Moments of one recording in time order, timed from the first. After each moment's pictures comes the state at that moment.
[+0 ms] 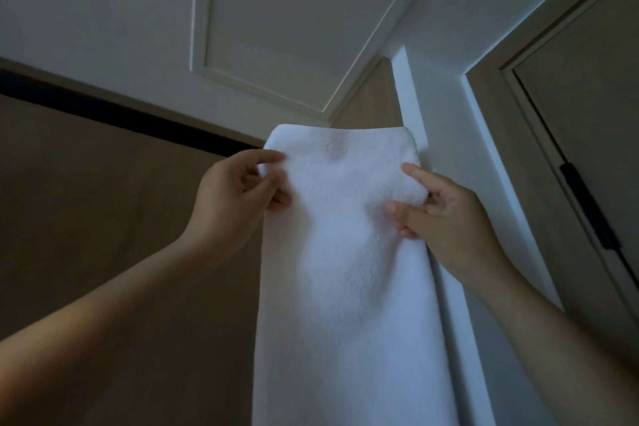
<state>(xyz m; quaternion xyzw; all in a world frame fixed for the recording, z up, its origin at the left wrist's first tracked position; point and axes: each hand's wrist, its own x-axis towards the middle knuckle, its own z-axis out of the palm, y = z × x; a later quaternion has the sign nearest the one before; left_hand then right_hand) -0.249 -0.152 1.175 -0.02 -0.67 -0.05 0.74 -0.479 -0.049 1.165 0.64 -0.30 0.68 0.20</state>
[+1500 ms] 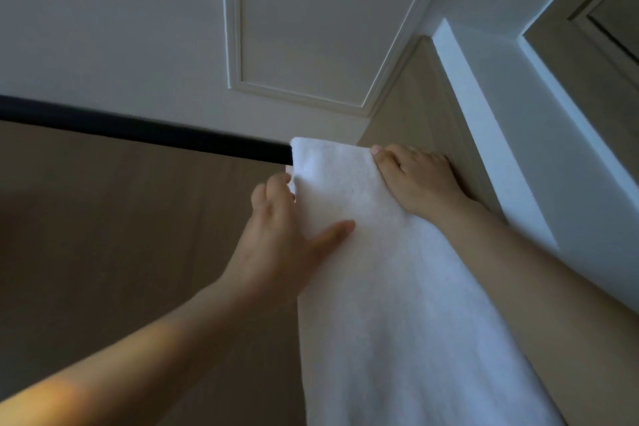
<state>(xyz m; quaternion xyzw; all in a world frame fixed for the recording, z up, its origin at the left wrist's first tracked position) -0.234 -0.163 1.146 0.20 -0.70 0.10 0.68 -0.434 -0.132 1.247 0.55 -0.48 0.48 0.50</state>
